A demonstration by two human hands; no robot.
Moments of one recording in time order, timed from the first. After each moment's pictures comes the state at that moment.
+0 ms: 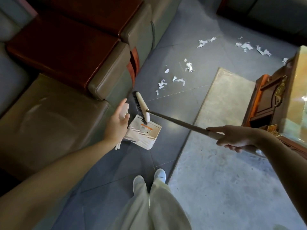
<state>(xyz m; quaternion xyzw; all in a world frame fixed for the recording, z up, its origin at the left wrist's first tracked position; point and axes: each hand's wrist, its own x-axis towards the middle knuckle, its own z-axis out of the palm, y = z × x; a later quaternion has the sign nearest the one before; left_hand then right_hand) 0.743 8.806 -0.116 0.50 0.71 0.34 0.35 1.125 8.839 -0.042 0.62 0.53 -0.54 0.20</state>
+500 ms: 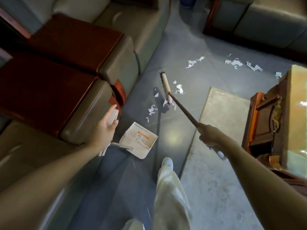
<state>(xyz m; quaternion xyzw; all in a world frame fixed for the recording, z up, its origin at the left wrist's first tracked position) 0.786 9.019 -0.104 0.56 0.71 0.28 0.32 1.145 9.043 -0.104 0.73 0.55 -0.40 0.08</state>
